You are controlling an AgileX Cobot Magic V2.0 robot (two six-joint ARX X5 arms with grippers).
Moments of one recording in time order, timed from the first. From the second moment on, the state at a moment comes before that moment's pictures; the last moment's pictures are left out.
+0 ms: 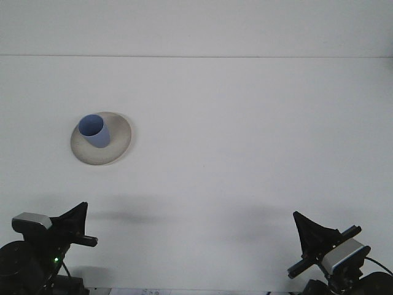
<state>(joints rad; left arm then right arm) -0.11 0.23 0.70 -0.66 0.16 -0.20 0.88 0.08 0.65 -0.64 0.34 0.08</state>
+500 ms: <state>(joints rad) -0.08 0.15 0.57 -0.48 0.13 -0.04 0.88 0.08 0.65 -0.64 0.34 0.09</state>
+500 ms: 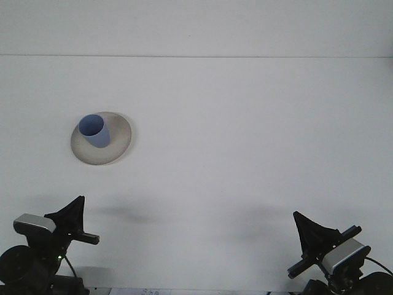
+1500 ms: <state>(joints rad) -0.03 0.01 0.03 0.04 -0.11 0.06 0.88 0.08 0.65 -0.64 0.34 0.09</state>
